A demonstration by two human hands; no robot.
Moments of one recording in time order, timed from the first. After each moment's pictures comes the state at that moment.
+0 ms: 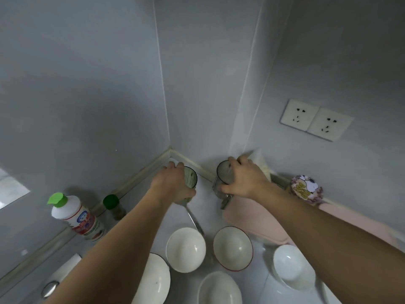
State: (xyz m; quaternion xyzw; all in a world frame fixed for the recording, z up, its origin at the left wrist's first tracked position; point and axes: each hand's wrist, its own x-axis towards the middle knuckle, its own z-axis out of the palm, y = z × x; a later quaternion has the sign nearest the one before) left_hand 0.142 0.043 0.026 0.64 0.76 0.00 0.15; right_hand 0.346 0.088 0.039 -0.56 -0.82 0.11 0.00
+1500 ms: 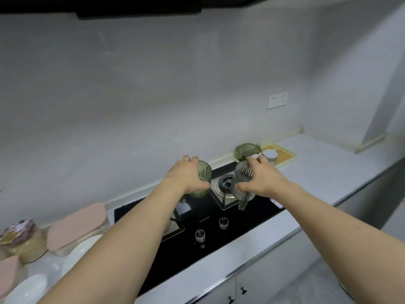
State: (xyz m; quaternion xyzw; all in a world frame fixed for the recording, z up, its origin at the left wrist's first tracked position) left_hand 0.885 -0.379 0.163 0.97 0.25 0.02 0.06; right_hand 1.010 -0.561 0.143 -0.91 -0.36 0.05 0.19
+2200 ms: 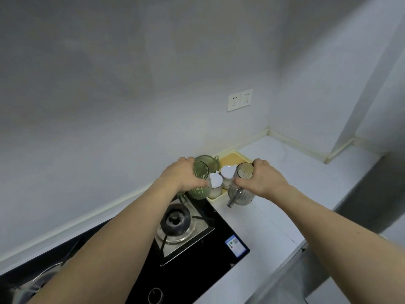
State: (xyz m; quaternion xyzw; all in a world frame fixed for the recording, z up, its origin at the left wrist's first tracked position) left_hand 1.225 -0.374 0.126 0.96 0.21 -0.03 0.17; right_hand 1.325 -0.574 0.108 -0.96 -0.22 0.07 0.17
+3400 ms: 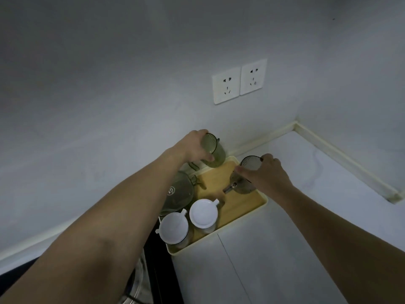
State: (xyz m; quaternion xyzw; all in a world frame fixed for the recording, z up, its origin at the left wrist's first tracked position) left_hand 1.631 -0.300 0.025 0.93 0.27 -0.06 0.26; right_hand 1.687 -0.510 -0.006 -0.92 -0.17 0.19 0.29
